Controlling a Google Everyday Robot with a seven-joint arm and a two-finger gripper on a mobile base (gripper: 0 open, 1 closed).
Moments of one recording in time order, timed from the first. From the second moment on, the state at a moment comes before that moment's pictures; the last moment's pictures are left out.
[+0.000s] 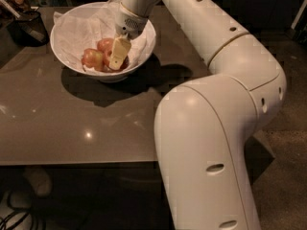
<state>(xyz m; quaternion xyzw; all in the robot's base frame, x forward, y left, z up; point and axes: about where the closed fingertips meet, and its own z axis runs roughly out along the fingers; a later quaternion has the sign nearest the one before) 0.678 0.099 0.884 -0.70 0.68 0.18 0.15</state>
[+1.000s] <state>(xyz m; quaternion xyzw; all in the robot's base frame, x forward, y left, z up) 0.684 0.102 0.891 -0.70 0.68 0.18 0.16</state>
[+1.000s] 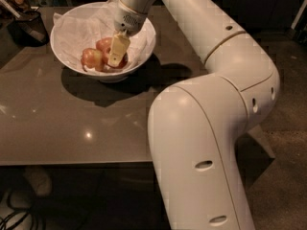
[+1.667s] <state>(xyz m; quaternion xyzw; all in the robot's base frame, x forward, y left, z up) 0.681 0.102 0.903 -0.70 0.67 0.19 0.17</state>
